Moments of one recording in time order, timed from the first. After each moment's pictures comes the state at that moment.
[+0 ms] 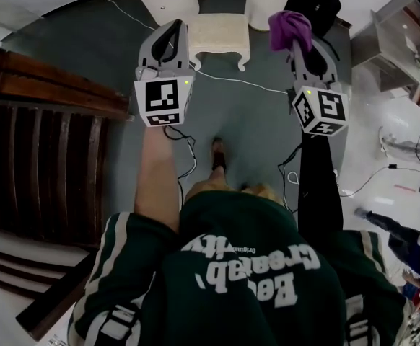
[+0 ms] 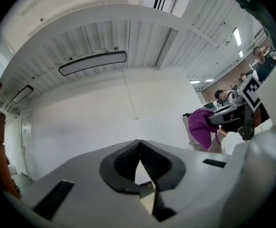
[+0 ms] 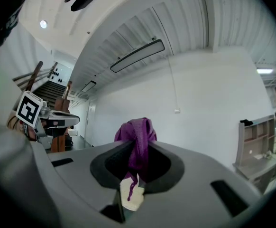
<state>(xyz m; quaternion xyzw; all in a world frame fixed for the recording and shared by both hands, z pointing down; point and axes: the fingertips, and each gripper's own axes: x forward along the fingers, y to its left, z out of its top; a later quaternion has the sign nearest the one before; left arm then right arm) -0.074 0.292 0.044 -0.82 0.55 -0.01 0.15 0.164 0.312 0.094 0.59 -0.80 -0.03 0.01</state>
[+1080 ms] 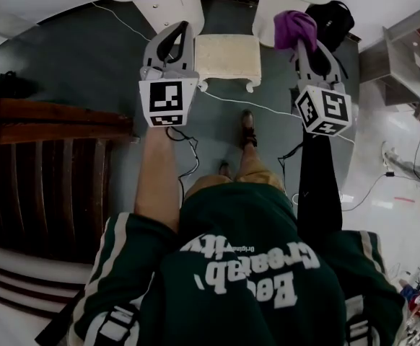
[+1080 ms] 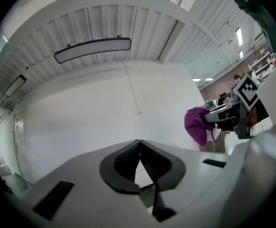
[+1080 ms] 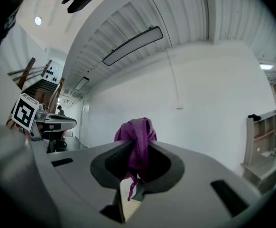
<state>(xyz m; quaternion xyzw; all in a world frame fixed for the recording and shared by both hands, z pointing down) -0.102 0.102 0.063 -0.84 0.53 -0.02 0.14 0.136 0.120 0.104 0.61 -0.79 -0.01 0.00</state>
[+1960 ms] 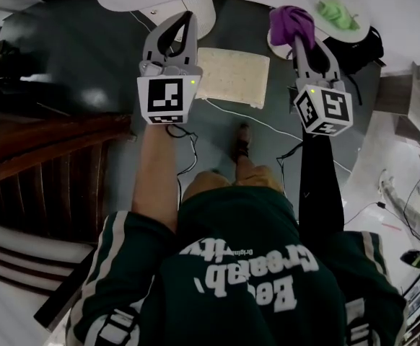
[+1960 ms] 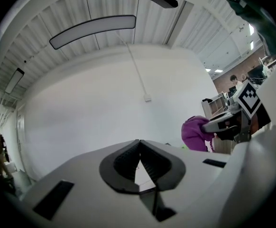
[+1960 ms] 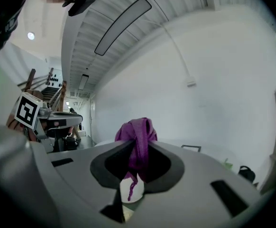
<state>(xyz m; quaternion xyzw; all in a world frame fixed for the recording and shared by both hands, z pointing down) -0.054 -0.128 0.097 -0.81 0.57 -0.05 0.12 0.156 -0.136 0.167 0.53 -0.85 0.04 0.01</state>
